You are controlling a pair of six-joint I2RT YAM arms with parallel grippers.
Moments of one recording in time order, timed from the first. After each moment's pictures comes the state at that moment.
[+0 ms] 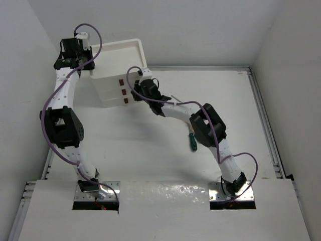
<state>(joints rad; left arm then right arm) 0.14 1.90 1.90 -0.56 0.12 0.09 0.76 2.31 1.75 0.30 0.13 0.43</state>
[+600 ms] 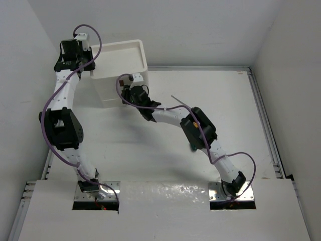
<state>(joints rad) 0.14 1.87 1.83 -0.49 0.14 0.05 0.83 2.40 1.80 0.39 0.27 0.41</state>
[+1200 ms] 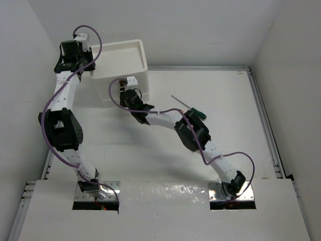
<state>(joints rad) 0.14 1.85 1.79 -0.44 0.14 0.06 0.88 2.52 1.97 0.31 0.42 0.38</state>
